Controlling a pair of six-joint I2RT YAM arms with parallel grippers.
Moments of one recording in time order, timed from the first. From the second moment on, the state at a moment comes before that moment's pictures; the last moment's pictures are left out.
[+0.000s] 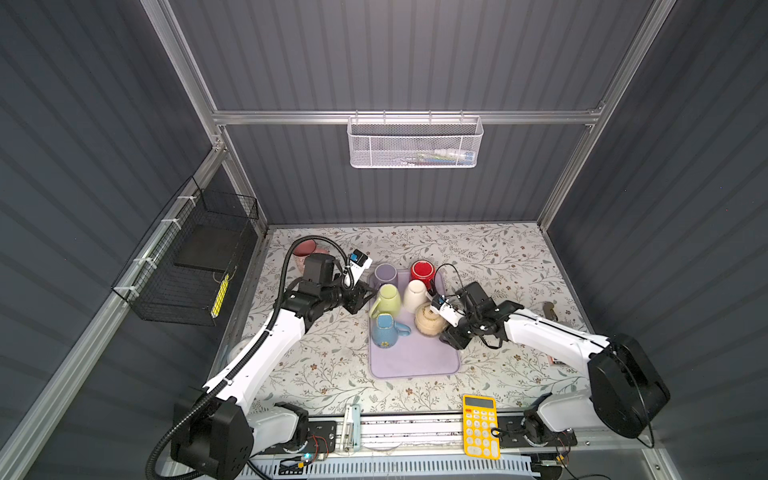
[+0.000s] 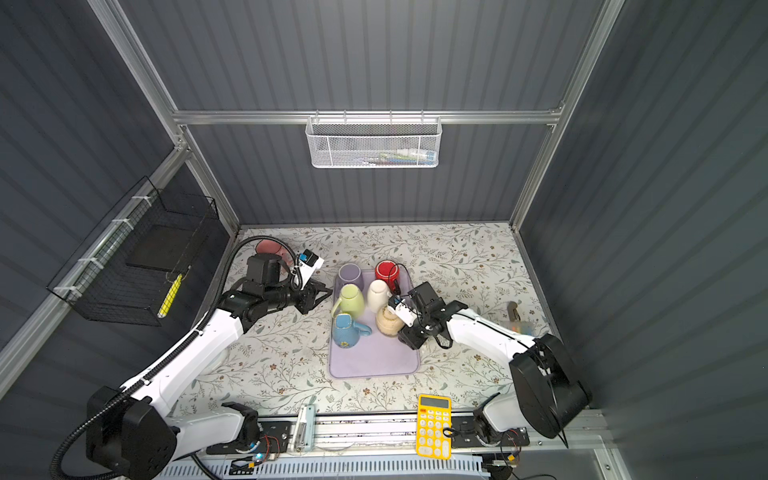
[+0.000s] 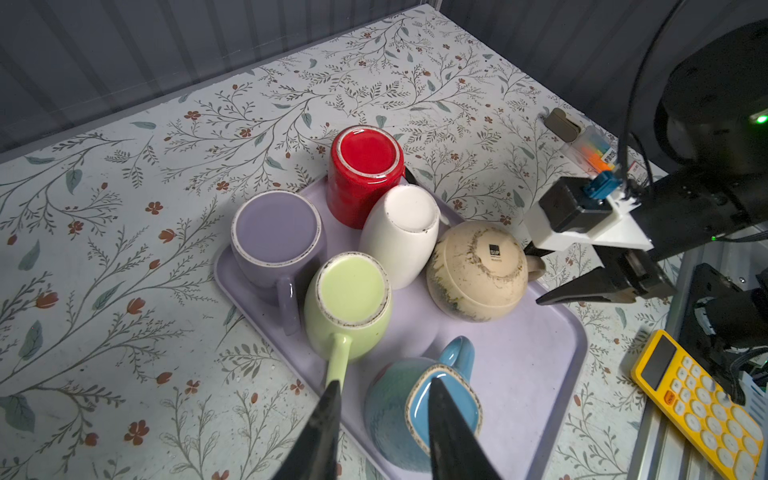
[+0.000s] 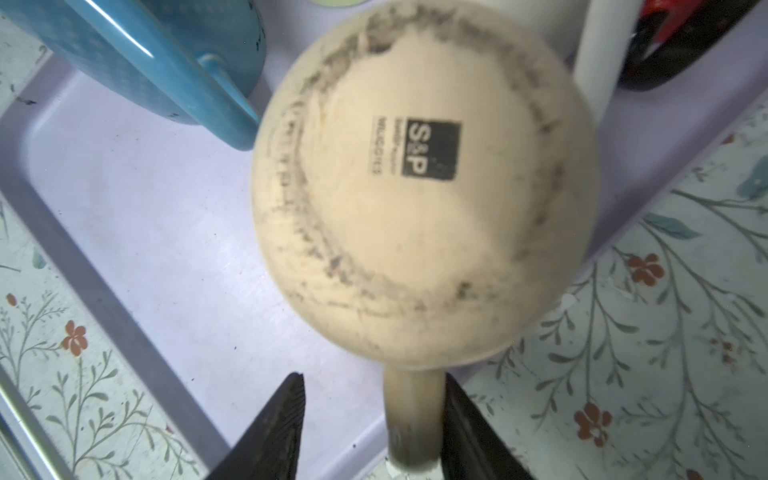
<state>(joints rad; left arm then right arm) -0.37 1.23 0.97 -0.42 0.49 0.17 0.56 1.38 0.79 -0.52 -0.21 -0.24</state>
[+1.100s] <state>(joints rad) -0.37 1.19 0.97 -0.42 0.46 0.18 0.21 0.96 0.83 -0.41 -0.41 0.10</state>
